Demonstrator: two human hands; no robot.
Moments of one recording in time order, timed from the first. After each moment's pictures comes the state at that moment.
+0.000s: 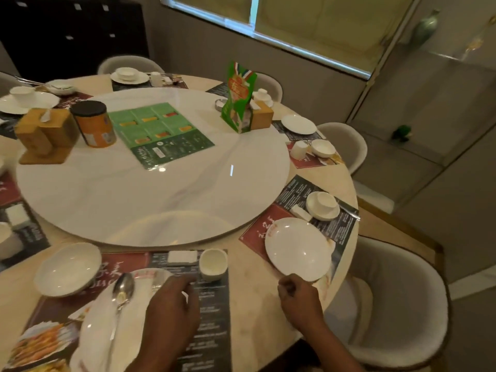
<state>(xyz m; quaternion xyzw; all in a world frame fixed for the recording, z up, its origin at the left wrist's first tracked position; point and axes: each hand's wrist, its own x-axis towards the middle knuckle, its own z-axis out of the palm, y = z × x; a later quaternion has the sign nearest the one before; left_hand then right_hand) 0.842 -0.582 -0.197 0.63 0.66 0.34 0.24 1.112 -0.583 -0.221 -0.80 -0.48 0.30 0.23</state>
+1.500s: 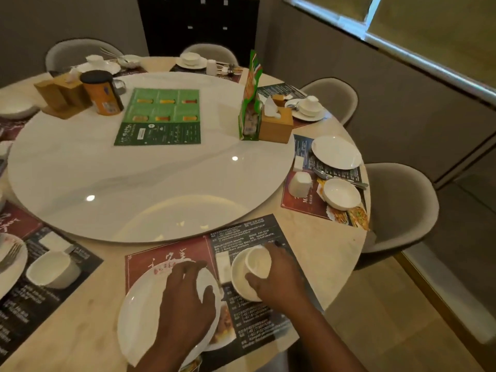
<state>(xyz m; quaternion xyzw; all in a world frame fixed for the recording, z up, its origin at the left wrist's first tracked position) 1.251 -0.418 -0.210 0.42 0.82 0.36 0.17 1.410 -0.288 -0.203 -0.54 -0.77 0.32 0.12</state>
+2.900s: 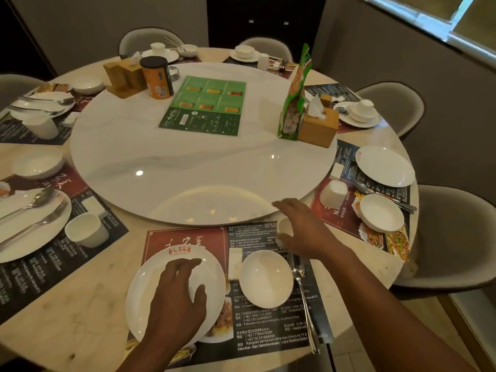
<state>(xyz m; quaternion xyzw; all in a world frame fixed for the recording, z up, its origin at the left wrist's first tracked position) 1.265 -0.430 -0.216 0.29 0.89 0.32 0.14 1.390 -0.160 -0.179 -0.29 -0.94 0.18 0.01</state>
